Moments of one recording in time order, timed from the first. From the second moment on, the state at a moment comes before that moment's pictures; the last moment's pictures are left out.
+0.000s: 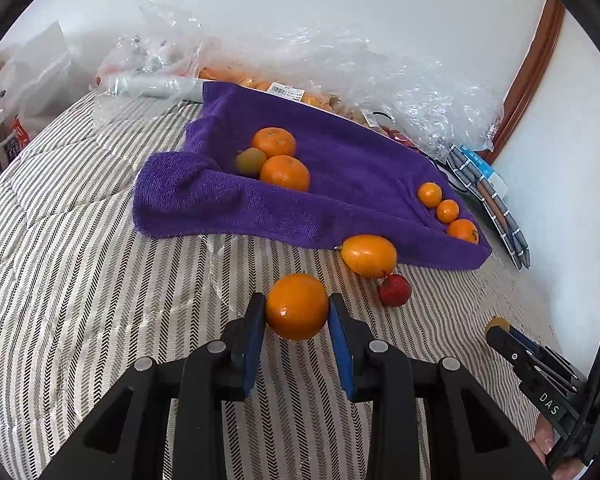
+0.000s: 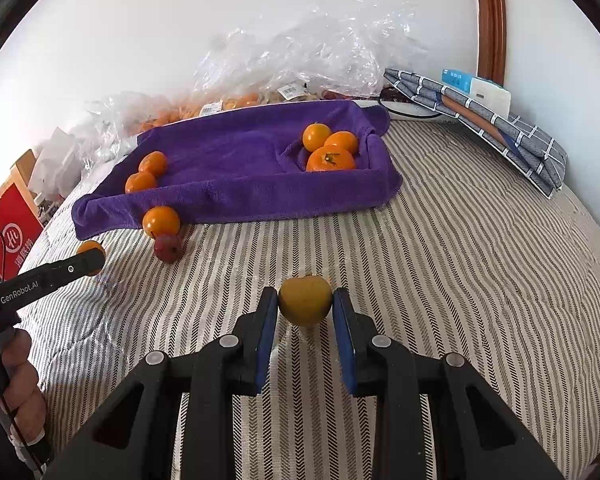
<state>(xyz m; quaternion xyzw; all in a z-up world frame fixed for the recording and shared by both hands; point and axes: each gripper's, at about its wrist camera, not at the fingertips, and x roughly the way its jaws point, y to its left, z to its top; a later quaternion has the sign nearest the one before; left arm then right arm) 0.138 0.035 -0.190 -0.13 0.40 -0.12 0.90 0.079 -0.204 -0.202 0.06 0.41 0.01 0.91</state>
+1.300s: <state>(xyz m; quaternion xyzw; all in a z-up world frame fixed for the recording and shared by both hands) 0.196 0.046 -0.106 -0.08 0.33 -0.10 0.93 0.162 -0.230 -0.139 0.09 0.34 0.02 0.93</state>
